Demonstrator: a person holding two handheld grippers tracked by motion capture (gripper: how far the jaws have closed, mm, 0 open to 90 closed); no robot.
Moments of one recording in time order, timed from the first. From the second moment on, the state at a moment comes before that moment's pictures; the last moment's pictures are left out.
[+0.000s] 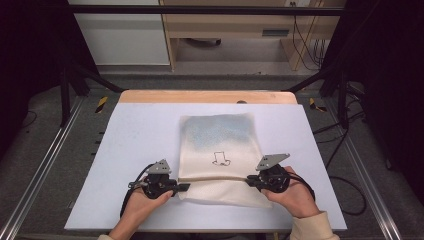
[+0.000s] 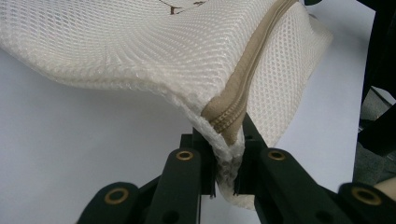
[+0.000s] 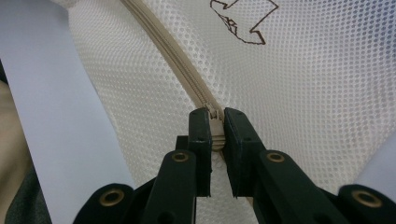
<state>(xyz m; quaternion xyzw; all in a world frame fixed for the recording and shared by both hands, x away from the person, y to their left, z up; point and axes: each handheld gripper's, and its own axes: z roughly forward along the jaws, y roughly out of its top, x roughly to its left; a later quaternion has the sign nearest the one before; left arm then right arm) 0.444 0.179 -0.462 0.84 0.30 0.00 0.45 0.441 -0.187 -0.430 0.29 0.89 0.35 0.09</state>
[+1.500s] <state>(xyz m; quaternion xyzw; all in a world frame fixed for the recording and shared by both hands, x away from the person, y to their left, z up) 0.446 0.181 -0.460 0.84 0.30 0.02 0.45 0.435 -0.216 -0.437 0.32 0.88 0.35 0.10</state>
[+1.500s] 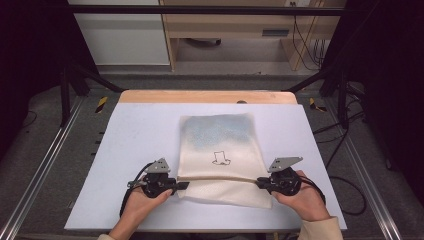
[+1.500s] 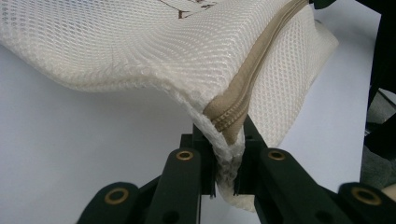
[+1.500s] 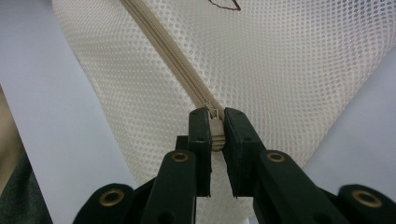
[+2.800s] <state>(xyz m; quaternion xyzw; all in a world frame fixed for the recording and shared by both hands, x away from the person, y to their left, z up) 0.445 0.181 -0.459 0.84 0.30 0.02 0.45 0.430 -0.230 -0.439 0.33 0.87 0.35 0.10</state>
